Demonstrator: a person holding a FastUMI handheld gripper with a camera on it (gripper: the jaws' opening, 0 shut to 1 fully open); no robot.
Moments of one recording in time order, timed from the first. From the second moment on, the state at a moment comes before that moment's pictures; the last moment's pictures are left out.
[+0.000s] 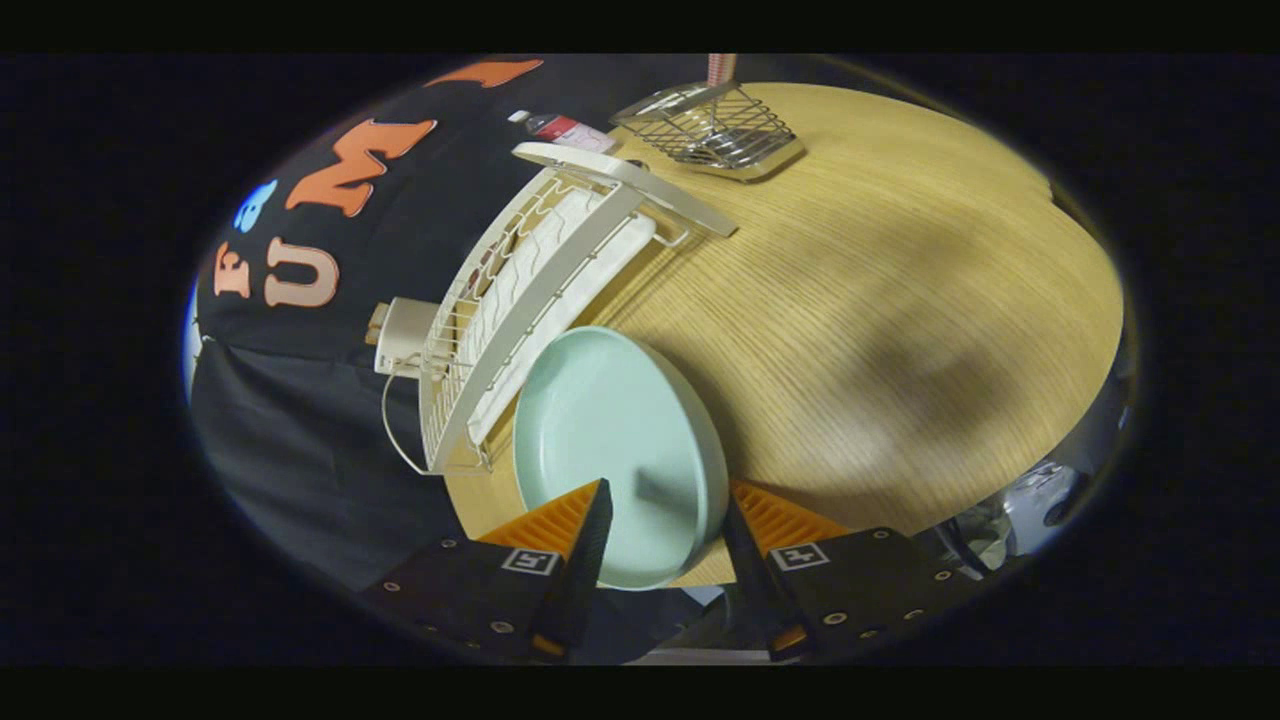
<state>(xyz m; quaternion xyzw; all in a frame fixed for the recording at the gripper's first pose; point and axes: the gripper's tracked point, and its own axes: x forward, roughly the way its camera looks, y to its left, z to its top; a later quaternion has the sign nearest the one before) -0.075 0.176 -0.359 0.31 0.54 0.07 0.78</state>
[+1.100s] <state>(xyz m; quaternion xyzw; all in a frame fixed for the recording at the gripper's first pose) 0.063 -0.021 -0.234 0.09 0.25 0.03 0.96</state>
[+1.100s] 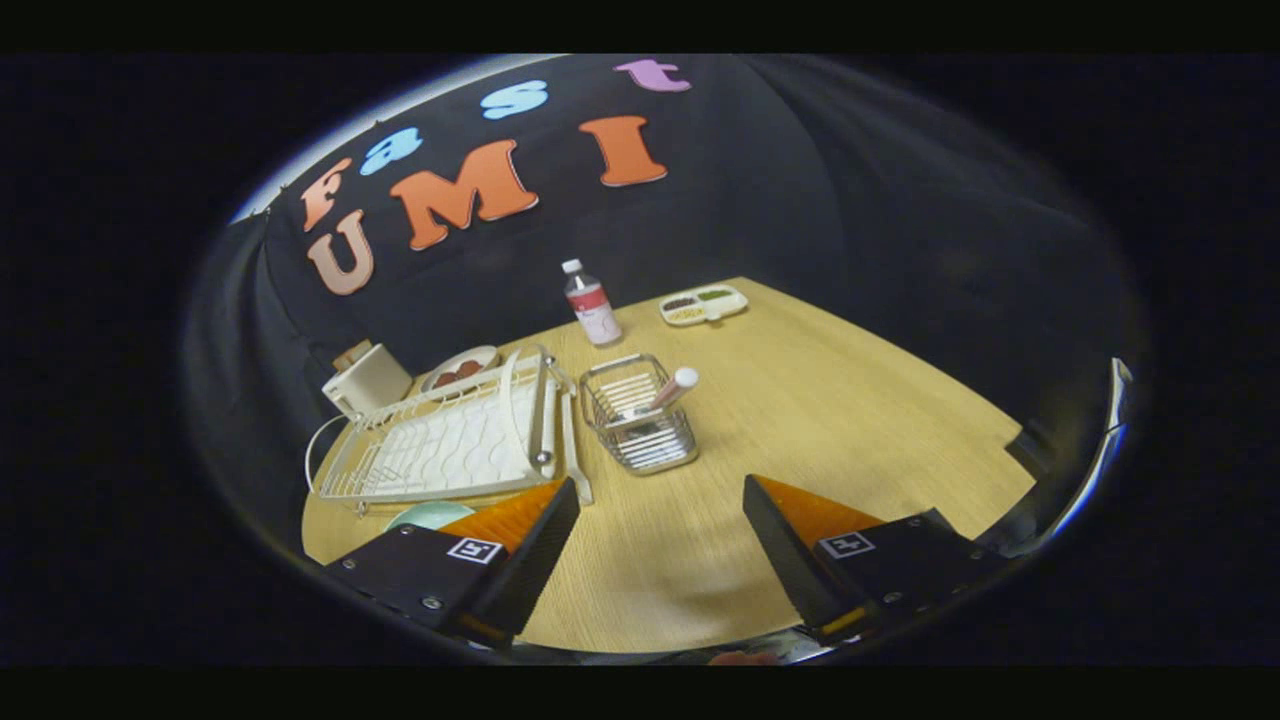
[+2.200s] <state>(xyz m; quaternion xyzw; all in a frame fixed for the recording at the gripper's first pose) 0.177 -0.005 -0.251 0.10 0.10 0.11 0.98</state>
